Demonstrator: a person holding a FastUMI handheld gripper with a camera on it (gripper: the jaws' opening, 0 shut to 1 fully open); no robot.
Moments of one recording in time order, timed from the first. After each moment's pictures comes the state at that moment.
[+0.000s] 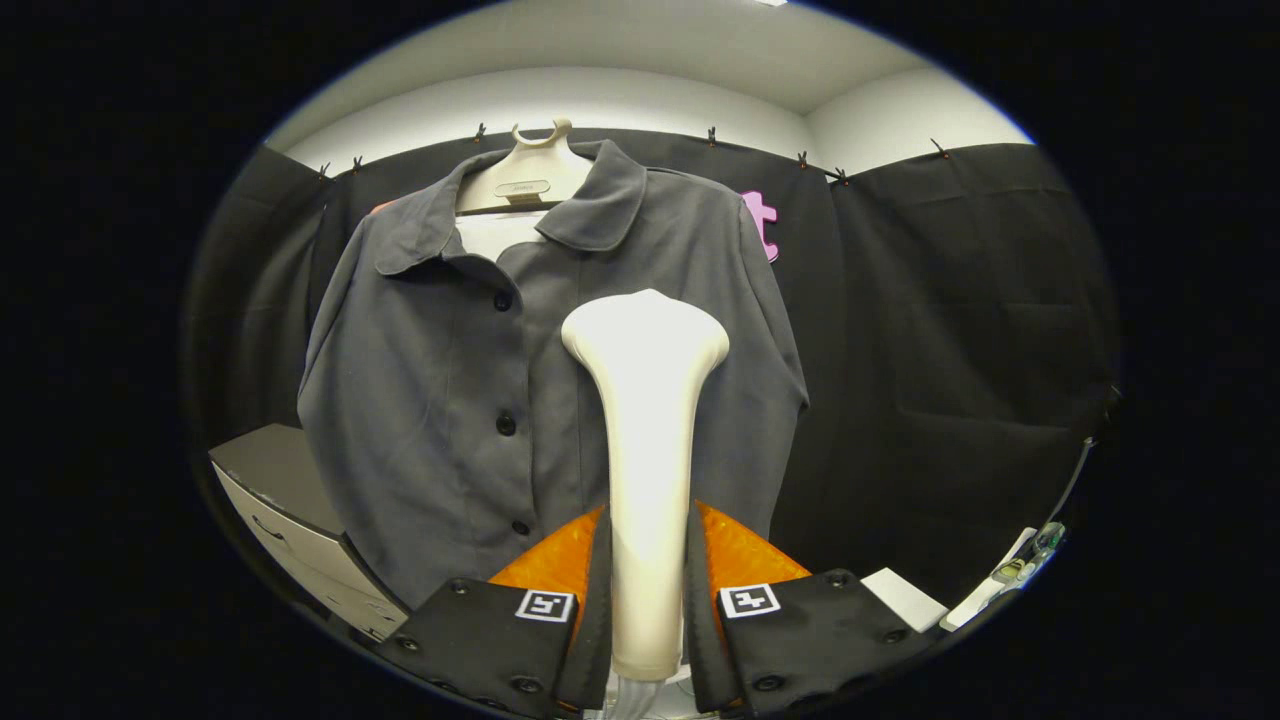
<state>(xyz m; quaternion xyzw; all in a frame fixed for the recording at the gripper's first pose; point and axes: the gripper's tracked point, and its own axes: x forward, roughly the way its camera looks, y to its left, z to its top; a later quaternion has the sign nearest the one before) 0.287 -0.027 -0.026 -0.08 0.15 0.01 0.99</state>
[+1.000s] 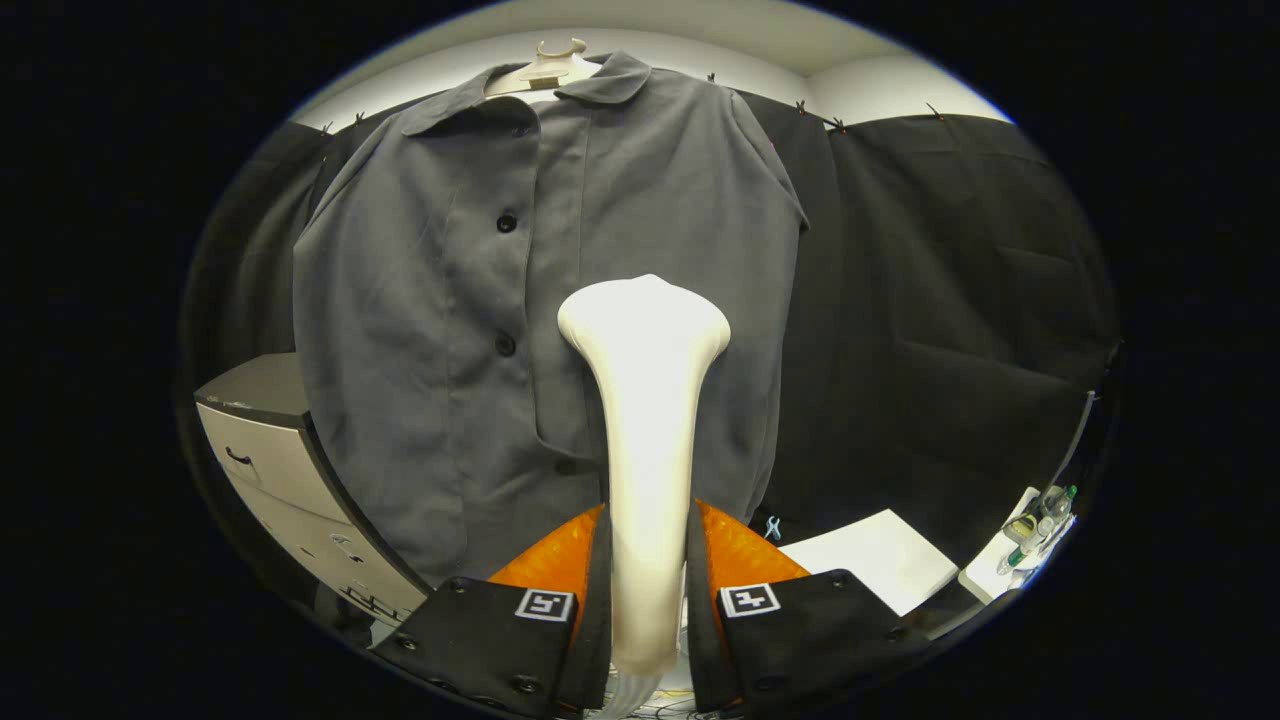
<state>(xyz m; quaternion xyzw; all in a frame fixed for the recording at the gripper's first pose) 0.228 -0.052 -0.165 -0.08 0.24 -0.01 0.97</state>
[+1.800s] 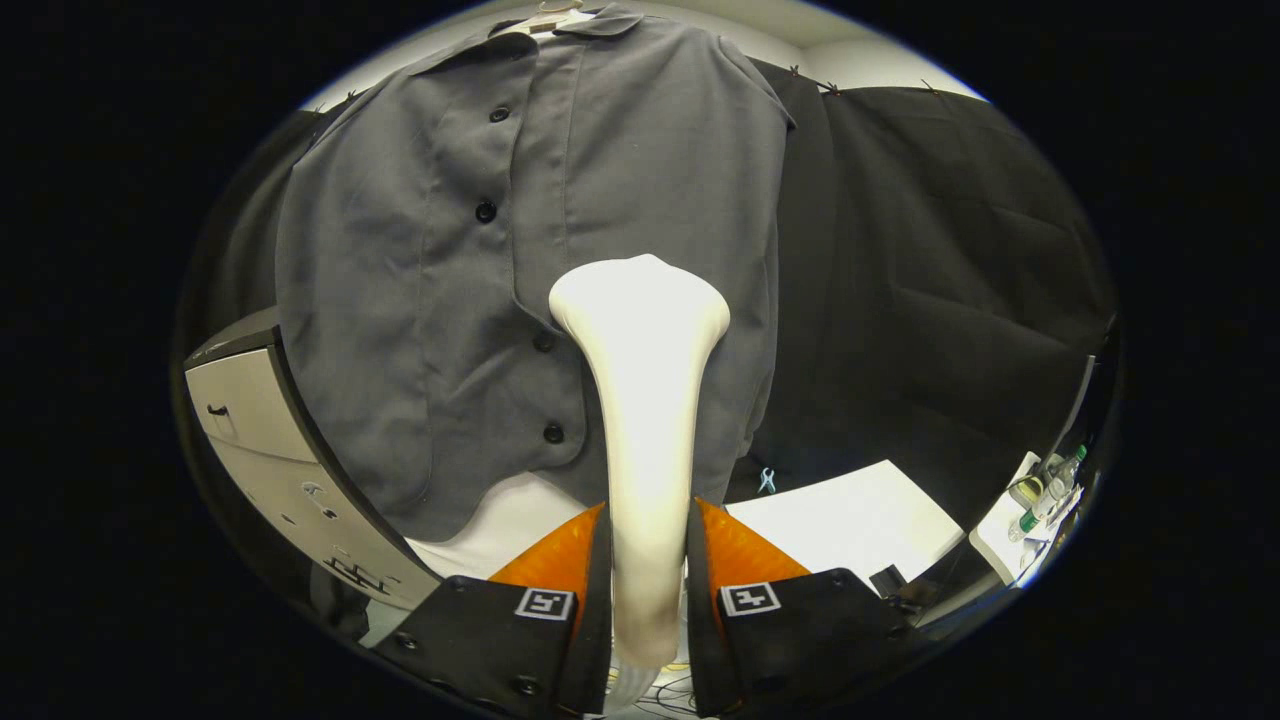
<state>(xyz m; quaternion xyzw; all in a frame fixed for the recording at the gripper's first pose) 0.203 -0.070 -0.235 -0.08 0.30 -0.03 0.95</state>
